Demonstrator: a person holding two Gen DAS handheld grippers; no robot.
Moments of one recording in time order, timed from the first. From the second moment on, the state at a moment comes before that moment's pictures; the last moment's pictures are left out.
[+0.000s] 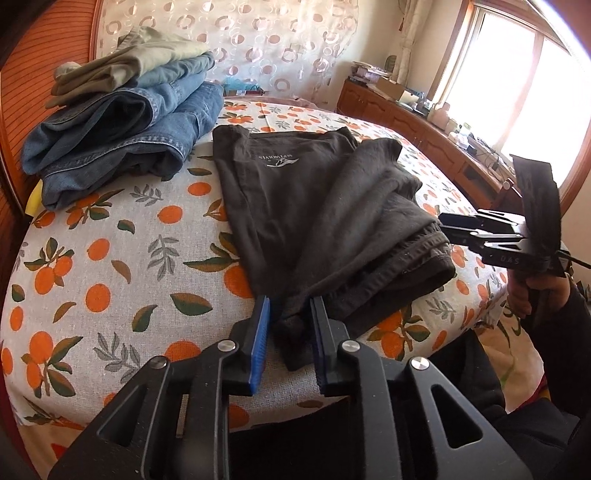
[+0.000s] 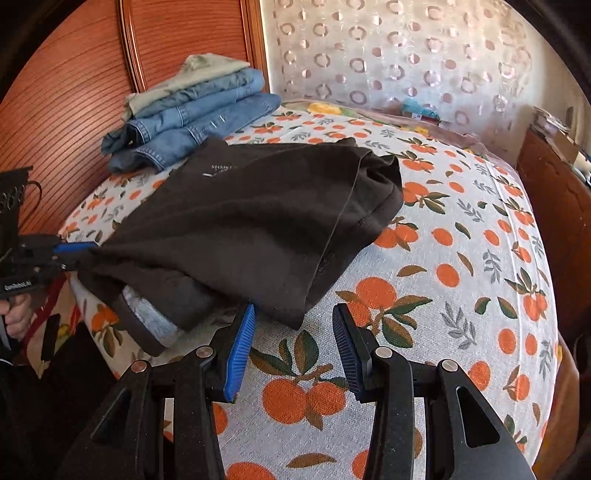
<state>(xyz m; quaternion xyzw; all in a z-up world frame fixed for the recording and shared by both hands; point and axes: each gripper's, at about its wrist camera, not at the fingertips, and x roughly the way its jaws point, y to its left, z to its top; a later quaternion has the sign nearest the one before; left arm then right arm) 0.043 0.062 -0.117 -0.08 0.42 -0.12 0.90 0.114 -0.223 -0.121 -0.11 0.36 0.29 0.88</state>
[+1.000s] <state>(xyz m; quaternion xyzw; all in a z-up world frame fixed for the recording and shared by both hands) 0.018 0.128 -0.108 -0.12 0.39 -0.08 0.91 0.217 -0.040 -0.044 -0.15 0.27 0.37 0.87</state>
